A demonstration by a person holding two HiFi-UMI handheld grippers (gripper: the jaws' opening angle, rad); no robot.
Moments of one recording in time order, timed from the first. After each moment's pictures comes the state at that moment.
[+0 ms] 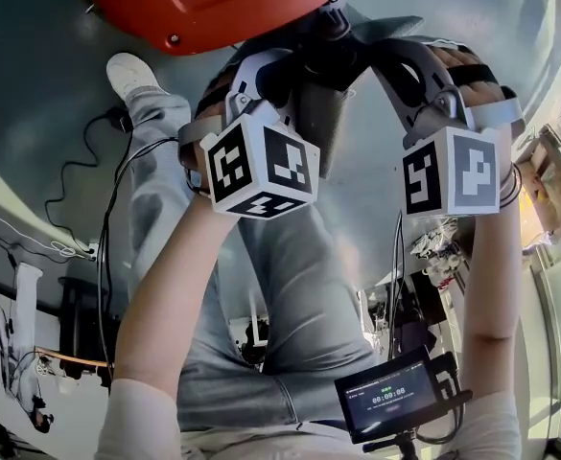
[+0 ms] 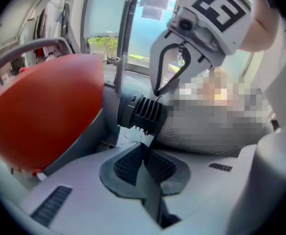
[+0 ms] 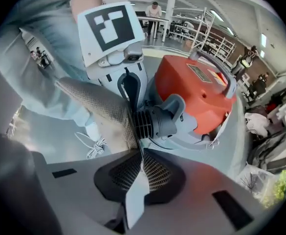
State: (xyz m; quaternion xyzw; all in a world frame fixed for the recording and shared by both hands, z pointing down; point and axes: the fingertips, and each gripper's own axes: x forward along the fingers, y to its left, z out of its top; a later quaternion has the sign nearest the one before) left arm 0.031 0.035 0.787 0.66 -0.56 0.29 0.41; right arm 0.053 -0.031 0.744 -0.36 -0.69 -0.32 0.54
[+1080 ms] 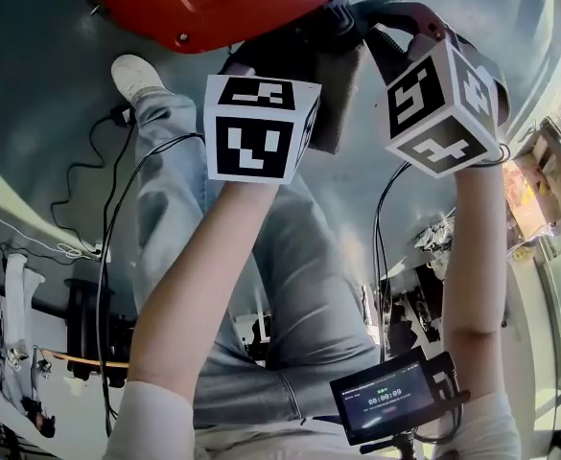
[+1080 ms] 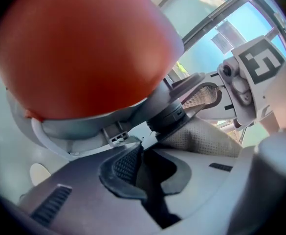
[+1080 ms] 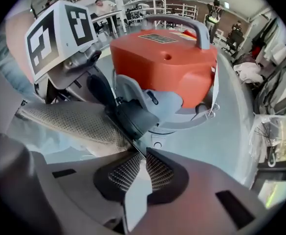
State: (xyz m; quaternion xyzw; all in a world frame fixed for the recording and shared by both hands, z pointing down) left arm 0.020 -0.003 0.808 0.49 -0.60 0.09 0.63; right arm 0.036 -0.079 0.782 -0.25 -0.71 -0.14 0.64
